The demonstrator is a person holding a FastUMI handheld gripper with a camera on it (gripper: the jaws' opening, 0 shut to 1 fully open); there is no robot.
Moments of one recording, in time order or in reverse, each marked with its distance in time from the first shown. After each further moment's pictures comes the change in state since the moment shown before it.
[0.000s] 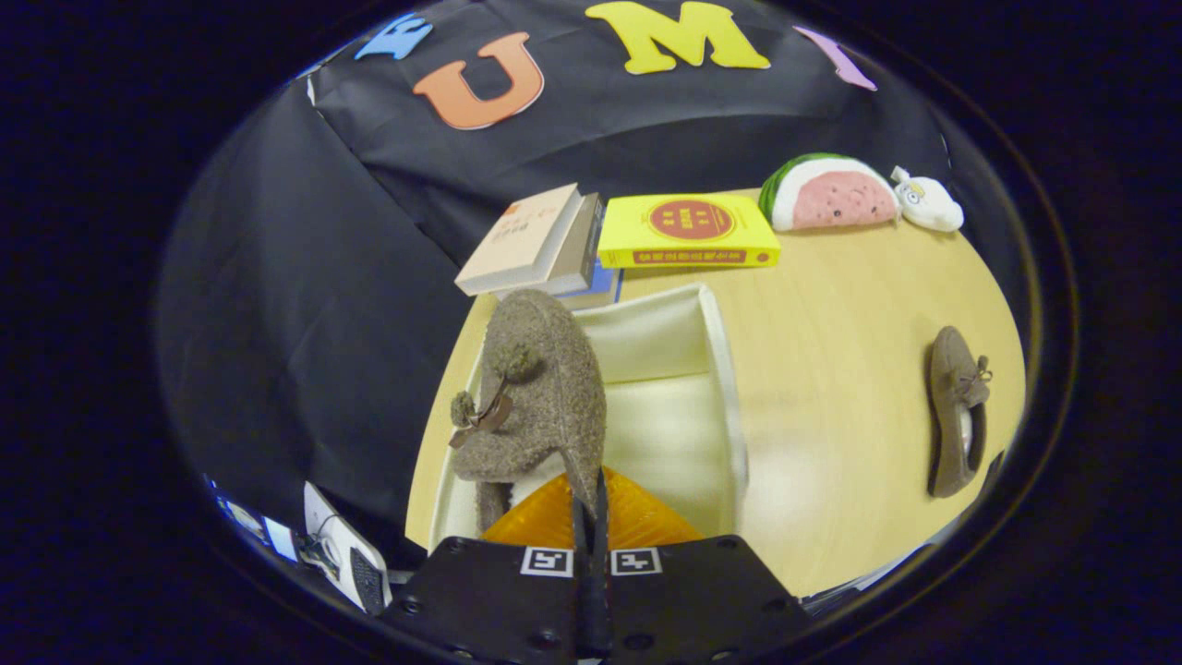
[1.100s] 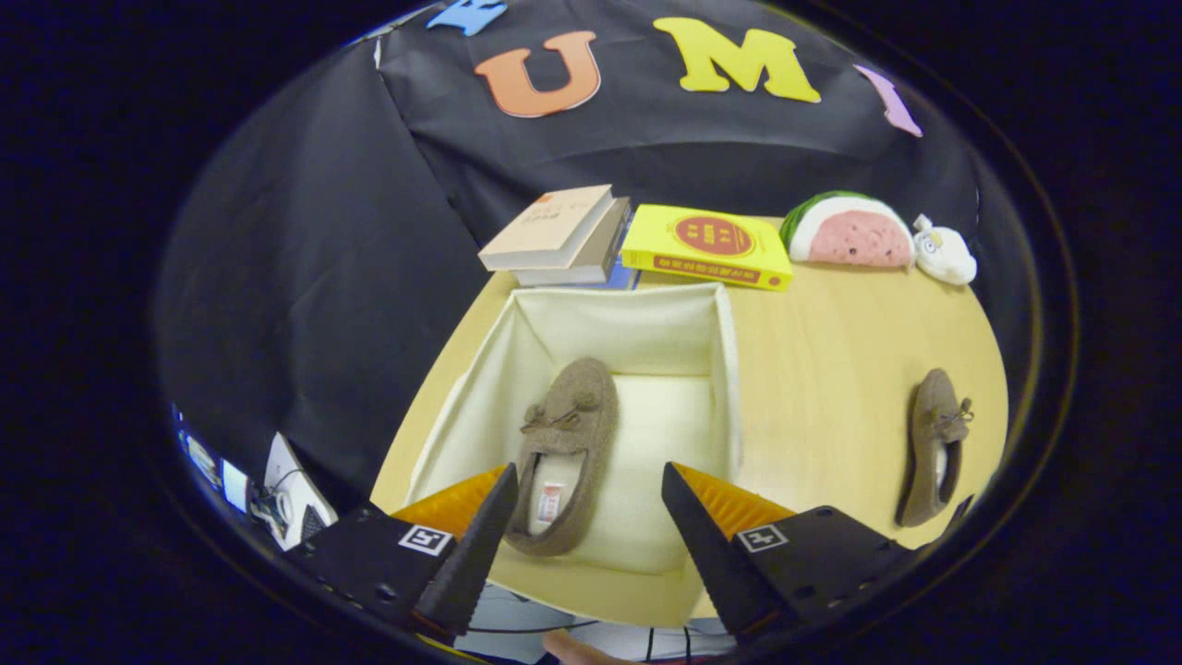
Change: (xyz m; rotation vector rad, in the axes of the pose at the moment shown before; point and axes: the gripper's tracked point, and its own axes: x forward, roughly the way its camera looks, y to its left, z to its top) arm -0.052 -0.016 -0.004 -0.195 -0.091 -0.028
